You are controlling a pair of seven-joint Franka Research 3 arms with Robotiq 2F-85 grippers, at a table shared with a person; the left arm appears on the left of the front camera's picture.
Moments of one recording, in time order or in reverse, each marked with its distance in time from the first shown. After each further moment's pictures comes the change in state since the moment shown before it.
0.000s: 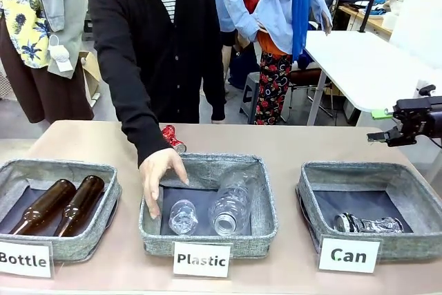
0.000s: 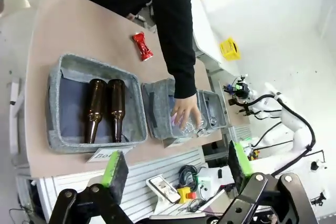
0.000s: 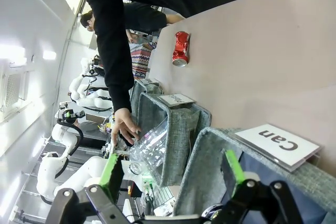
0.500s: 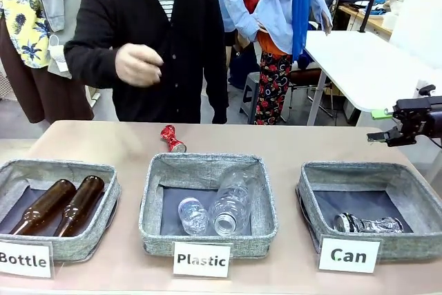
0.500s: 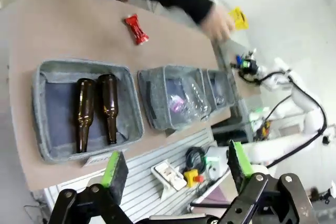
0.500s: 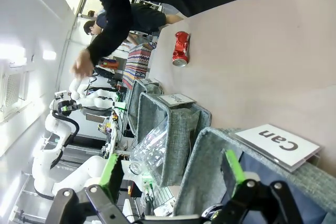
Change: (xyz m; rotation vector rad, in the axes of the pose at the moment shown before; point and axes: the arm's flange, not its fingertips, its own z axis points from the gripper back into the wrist) left arm 0.048 -0.052 -0.073 0.053 0.192 -0.097; right arm 0.000 0.000 0.000 0.000 0.000 0.000
